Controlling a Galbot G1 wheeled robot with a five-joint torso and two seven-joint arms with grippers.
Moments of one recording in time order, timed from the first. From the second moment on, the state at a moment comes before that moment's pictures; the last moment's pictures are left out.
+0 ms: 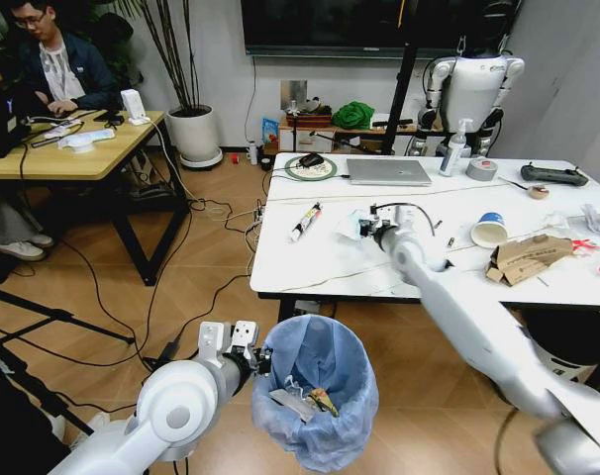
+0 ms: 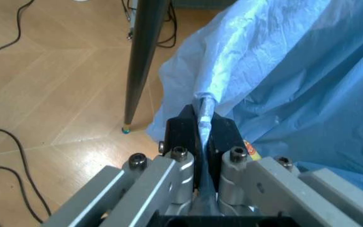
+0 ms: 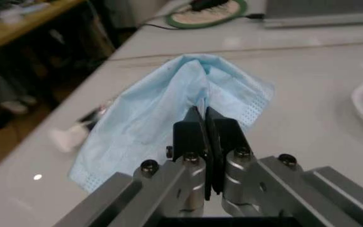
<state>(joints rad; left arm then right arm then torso) 1.09 -0.86 0.01 -2.27 -1.39 0.74 -0.89 -0.55 0.96 -0.04 1.68 1.04 -0.49 0.21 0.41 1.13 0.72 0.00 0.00</state>
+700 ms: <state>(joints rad) 1.06 -0.87 0.00 -2.25 -1.42 0.74 -0.91 -0.92 0.69 -0.08 2.22 0.96 -0.49 -0.17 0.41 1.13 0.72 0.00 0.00</state>
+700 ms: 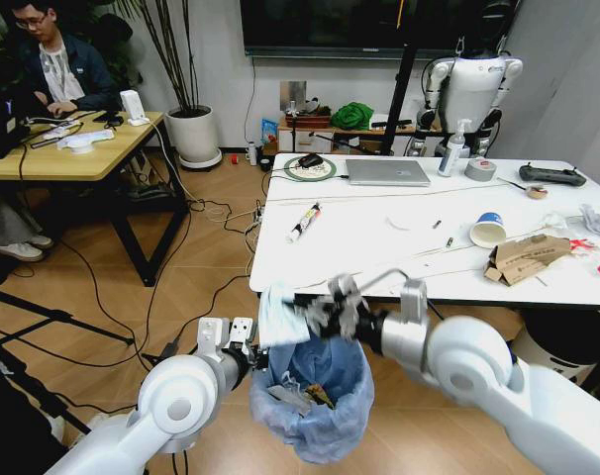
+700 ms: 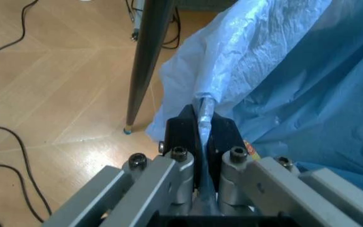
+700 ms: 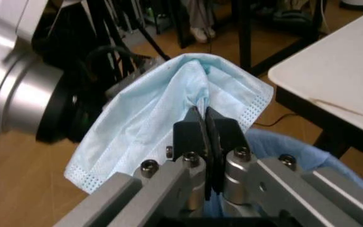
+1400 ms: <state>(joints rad) 1.07 -0.86 -0.01 -2.28 -1.43 0.74 -0.91 -0.95 0.67 -0.06 2.14 0.66 -0.41 -0.37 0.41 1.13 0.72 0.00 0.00</state>
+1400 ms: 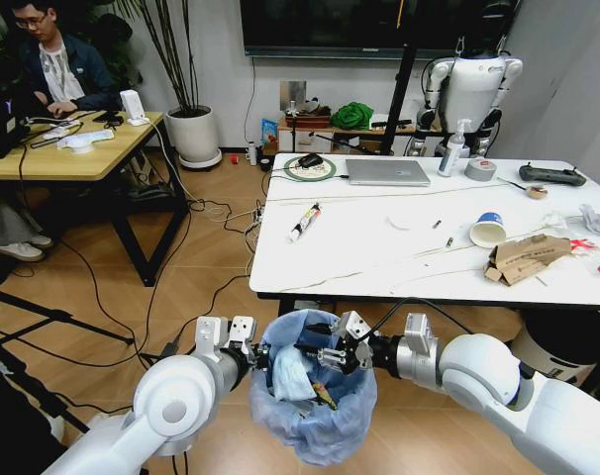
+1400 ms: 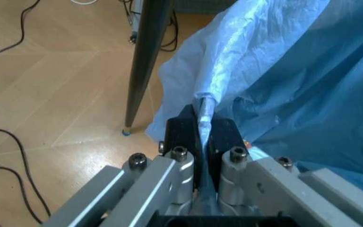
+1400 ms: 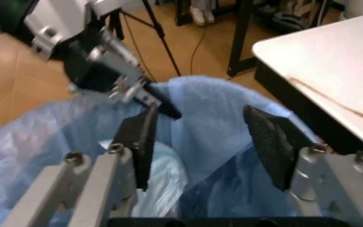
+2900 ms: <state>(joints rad) 1.08 -0.89 0.02 -2.24 -1.40 0.74 -0.91 -0.27 1.40 -0.26 1.29 1.10 -0.45 0.73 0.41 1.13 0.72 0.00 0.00</state>
